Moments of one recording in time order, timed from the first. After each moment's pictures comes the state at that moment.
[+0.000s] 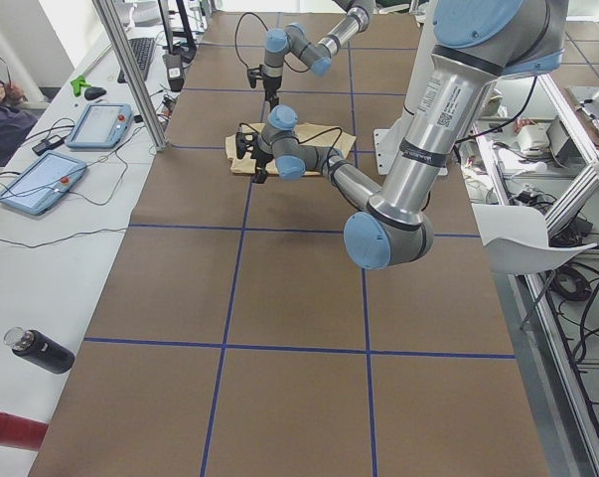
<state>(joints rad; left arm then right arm) -0.69 -2.03 -1.61 -2.19 -1.78 -1.45 0.70 -0.97 1.56 -1.47 1.90 0.75</state>
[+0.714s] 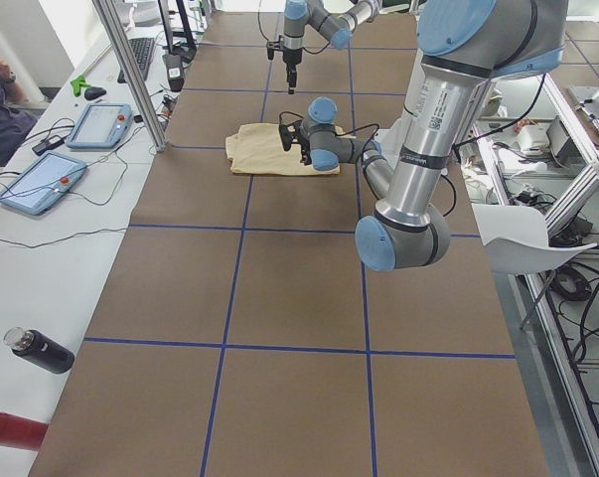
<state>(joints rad) -0.41 -1.95 -1.79 -2.25 -1.71 -1.81 0.68 -1.15 1.93 -1.58 2.02 1.01</state>
